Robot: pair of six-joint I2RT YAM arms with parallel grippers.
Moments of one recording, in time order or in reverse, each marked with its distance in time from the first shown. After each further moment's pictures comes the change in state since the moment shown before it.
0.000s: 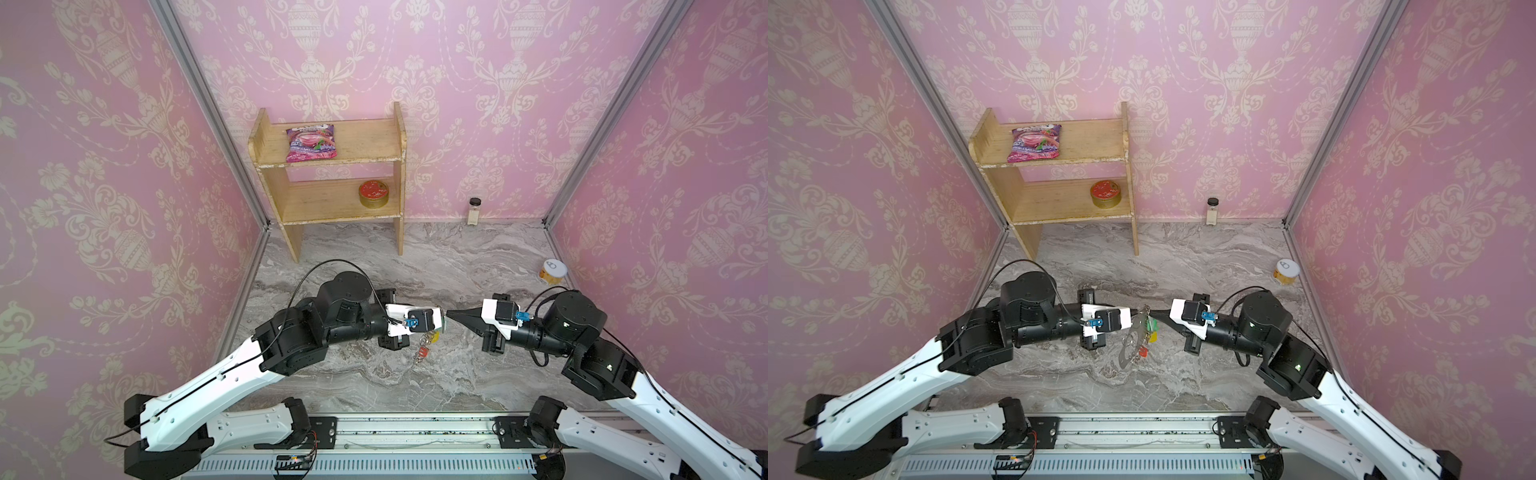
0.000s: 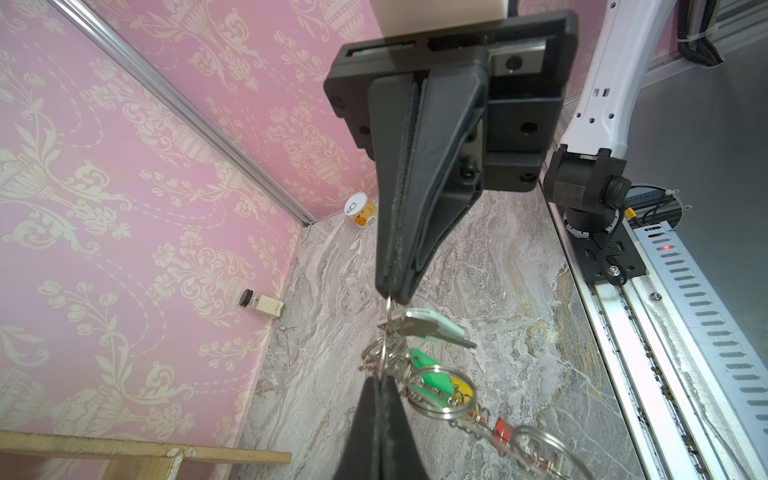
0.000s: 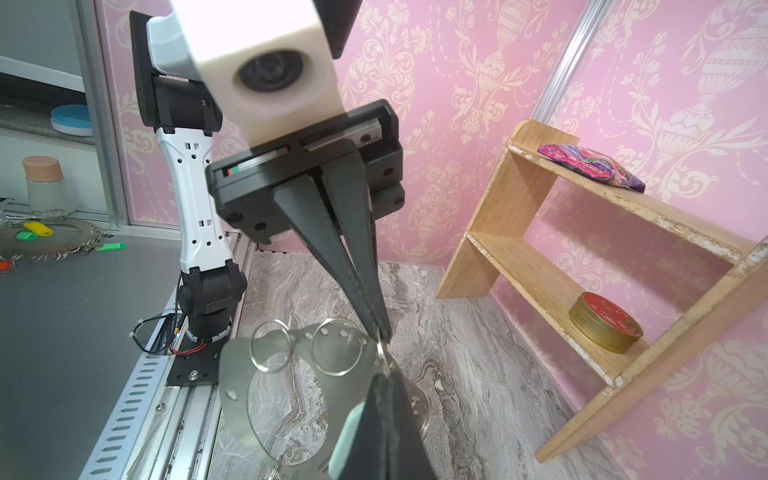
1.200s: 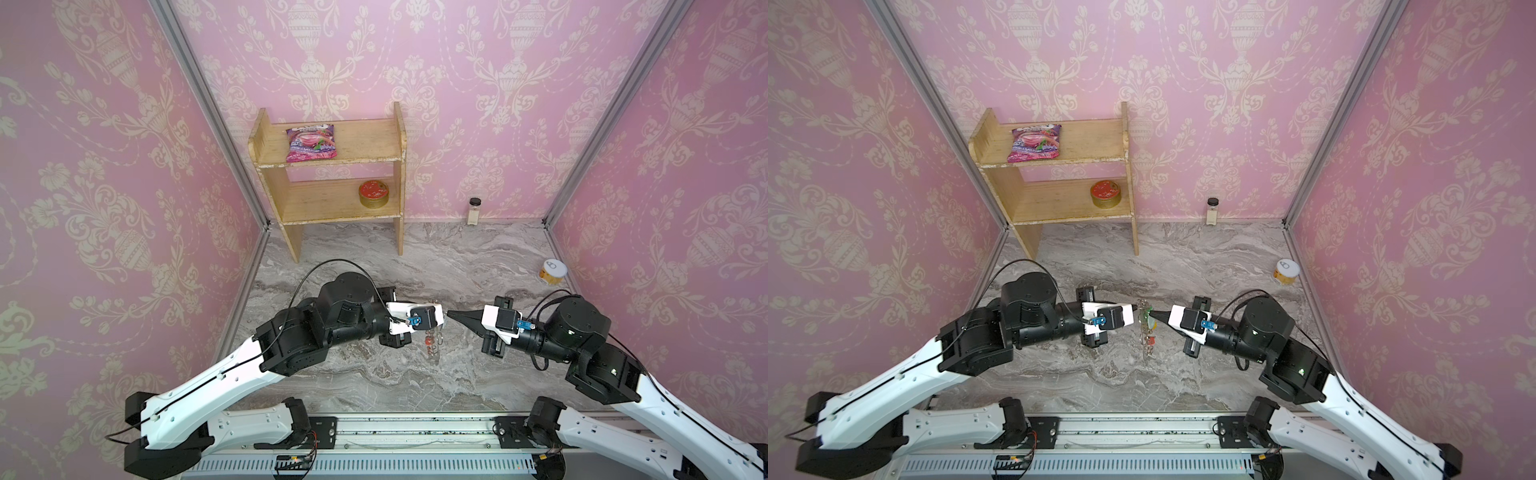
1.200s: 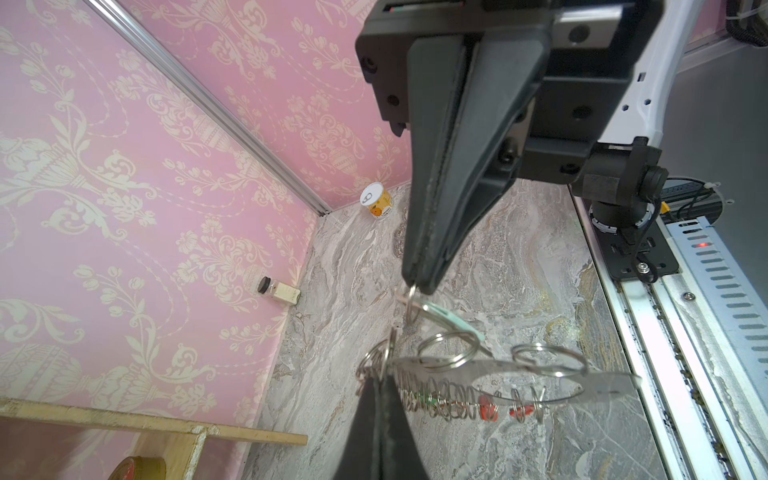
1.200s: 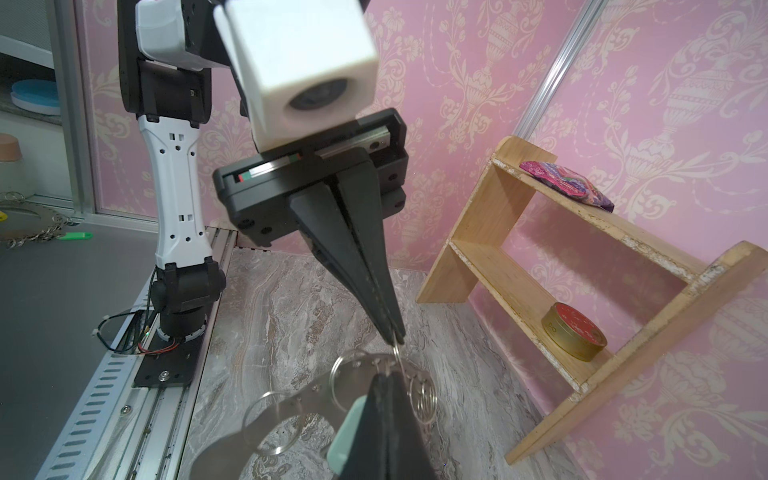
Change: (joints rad) left arm -0.016 0.009 0.013 -0.001 -0.087 0.001; right arm 0.072 -0.018 0.000 0.005 0.124 -0.064
